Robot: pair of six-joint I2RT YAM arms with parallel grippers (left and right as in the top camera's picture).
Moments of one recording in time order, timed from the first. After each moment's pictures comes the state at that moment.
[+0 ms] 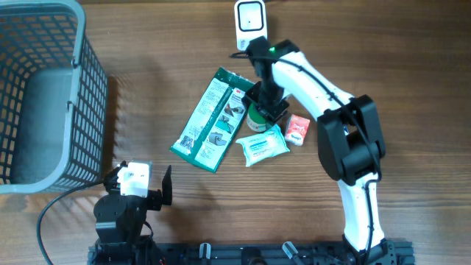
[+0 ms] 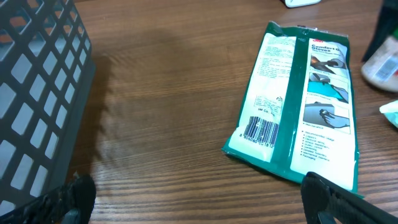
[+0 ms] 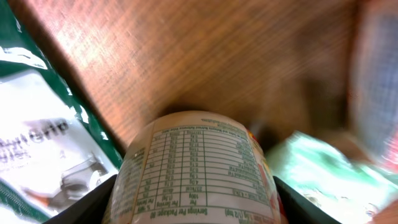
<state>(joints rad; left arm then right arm) 0.04 0.02 0.22 -0.67 0.09 0.13 0.45 2.28 1.86 -1.25 -0.24 1.16</state>
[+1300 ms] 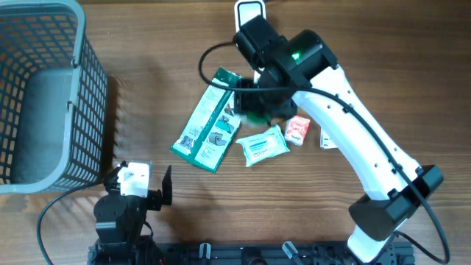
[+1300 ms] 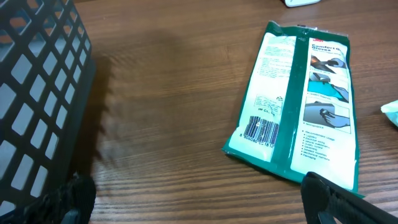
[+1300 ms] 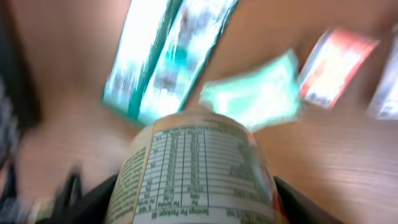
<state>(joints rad) 0.04 0.02 0.22 -0.67 0.09 0.13 0.65 1.87 2.05 -1.49 -0.04 0.67</state>
